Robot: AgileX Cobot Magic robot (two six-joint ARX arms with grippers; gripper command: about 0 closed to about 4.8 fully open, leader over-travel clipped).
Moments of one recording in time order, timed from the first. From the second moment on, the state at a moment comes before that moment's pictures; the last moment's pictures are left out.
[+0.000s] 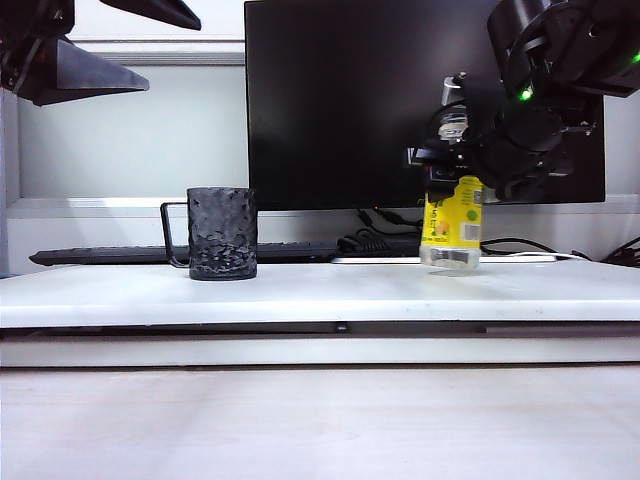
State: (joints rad) left arm -0.33 1.02 0.59 0.35 0.43 -0.26; right arm 0.35 1.68 0.93 0.47 0.16 0.13
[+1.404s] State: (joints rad) left arm -0.33 0.83 0.59 0.42 0.35 -0.26; right arm 0.35 1.12 0.93 0.18 0.03 0.02
